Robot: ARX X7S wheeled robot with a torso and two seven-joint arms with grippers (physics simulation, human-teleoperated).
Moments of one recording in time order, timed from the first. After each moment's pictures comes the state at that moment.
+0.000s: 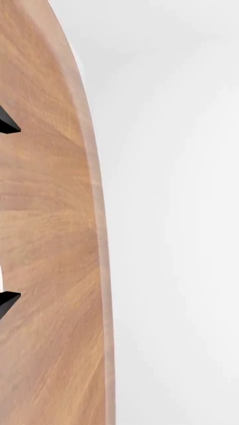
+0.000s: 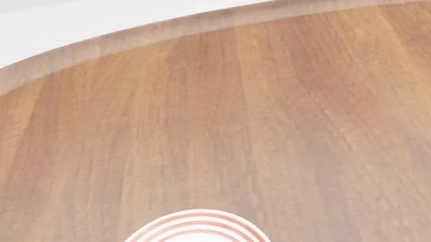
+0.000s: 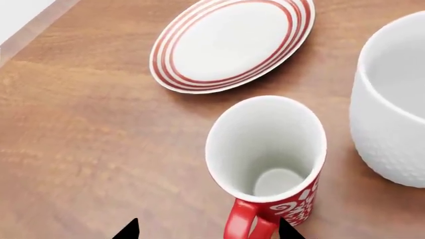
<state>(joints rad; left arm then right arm) 0.09 -0.28 0.27 0.30 -0.16 -0.03 -0.31 0.09 0.12 -0.01 -0.11 0.81 0.13 1.14</state>
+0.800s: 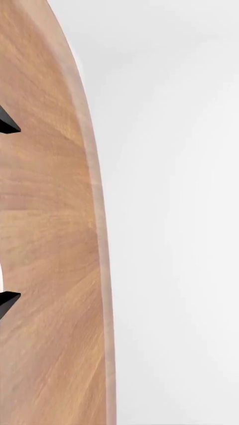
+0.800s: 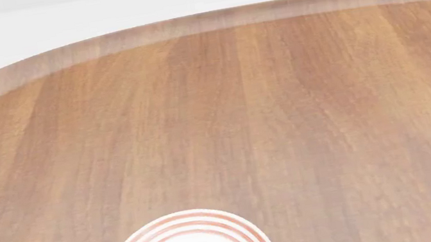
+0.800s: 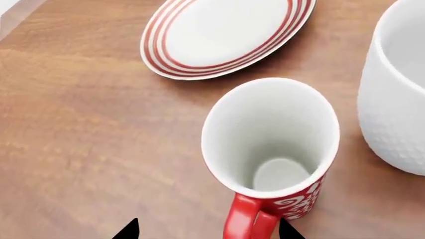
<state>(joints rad) 0.08 -0.29 0.29 0.30 -0.16 -0.02 -0.32 0.12 0.13 -0.01 -0.03 0.86 0.12 1.14</state>
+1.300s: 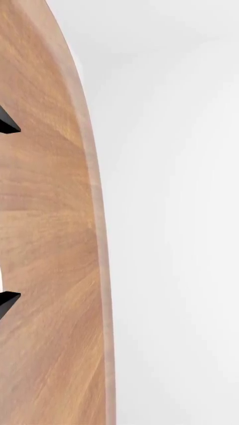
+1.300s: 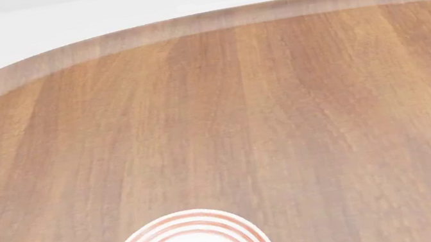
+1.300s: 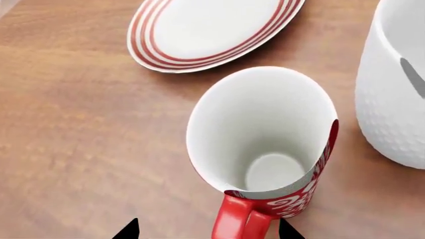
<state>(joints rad) 0.08 -0.30 0.29 0.30 -0.16 -0.02 -0.33 0.14 0.13 -0.01 0.04 0.88 0.09 1.13</state>
